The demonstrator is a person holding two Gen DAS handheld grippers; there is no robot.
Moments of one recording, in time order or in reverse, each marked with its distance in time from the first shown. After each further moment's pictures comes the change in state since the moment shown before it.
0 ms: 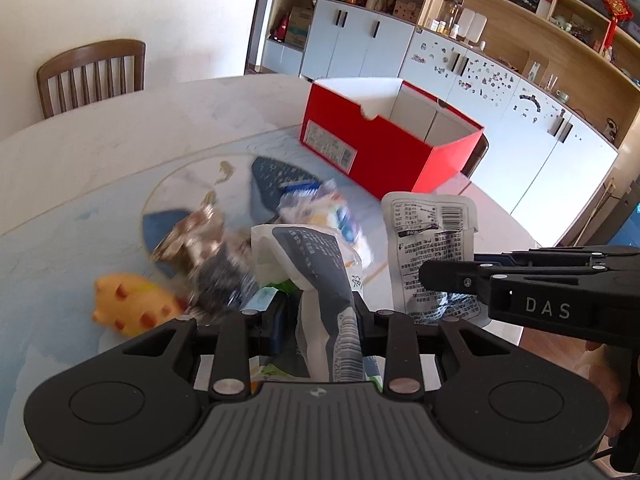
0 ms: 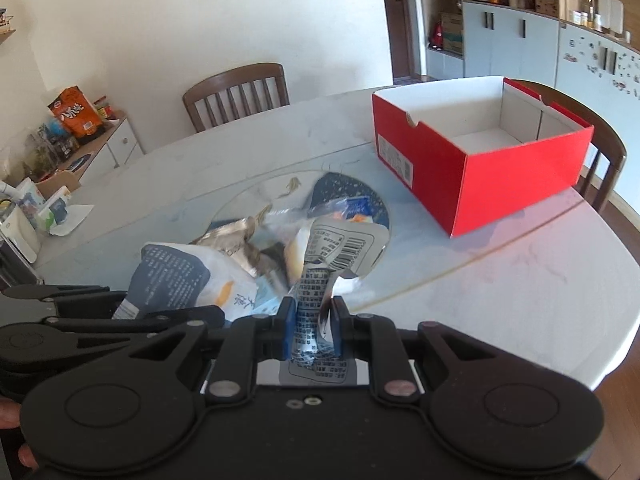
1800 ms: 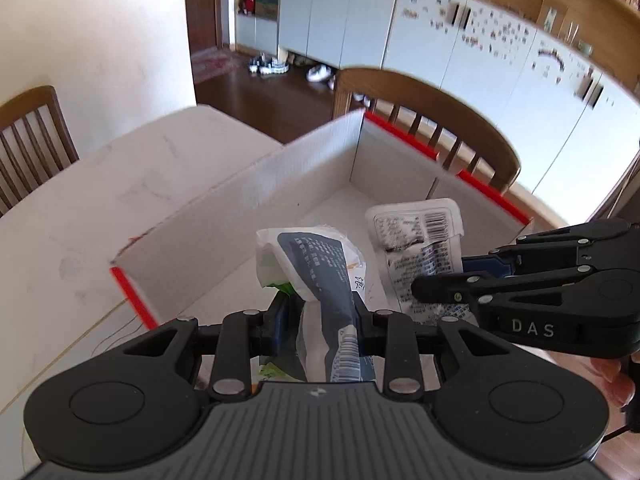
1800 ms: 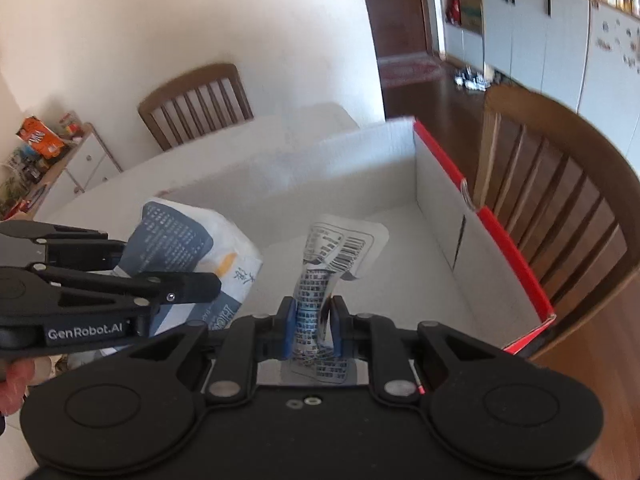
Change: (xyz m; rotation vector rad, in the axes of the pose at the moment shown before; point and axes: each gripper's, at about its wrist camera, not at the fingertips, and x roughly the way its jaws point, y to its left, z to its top) left arm 0.258 -0.149 0.235 0.142 0.171 0.072; right arm 0.113 -0.259 0.185 -0.039 0.145 0.110
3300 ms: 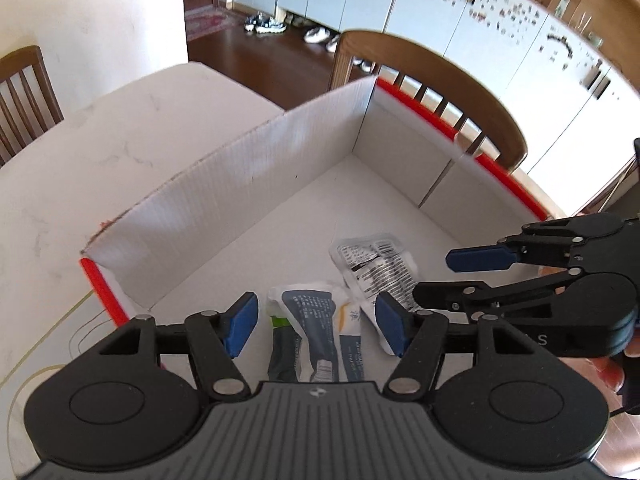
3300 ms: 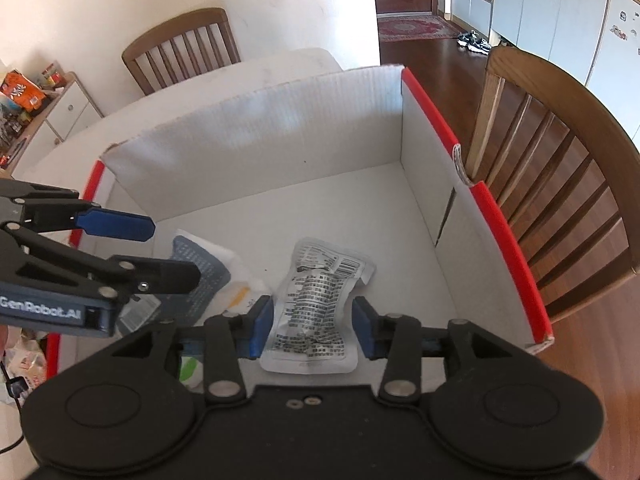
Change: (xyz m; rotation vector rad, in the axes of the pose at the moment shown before) left arm 0.024 0.015 0.010 -0.056 0.096 -0.060; right arm 0.029 -0.016 0.011 -0.058 0.140 -0.037
